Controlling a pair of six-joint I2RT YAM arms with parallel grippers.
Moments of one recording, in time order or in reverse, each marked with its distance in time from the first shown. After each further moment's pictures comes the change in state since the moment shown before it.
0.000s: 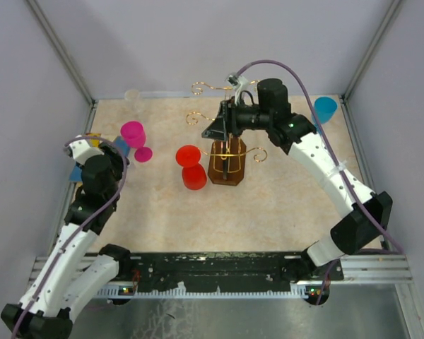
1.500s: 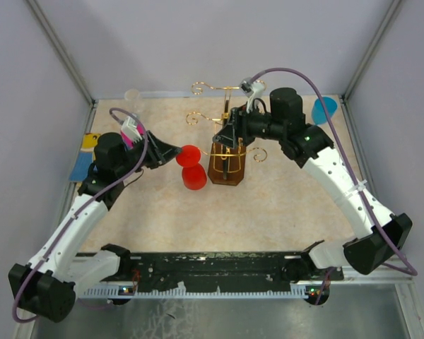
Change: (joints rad) left arm 0.000 0.253 0.145 0.123 1.114 -0.227; right arm 0.010 -0.178 -0.137 -0.085 0.186 -0.037
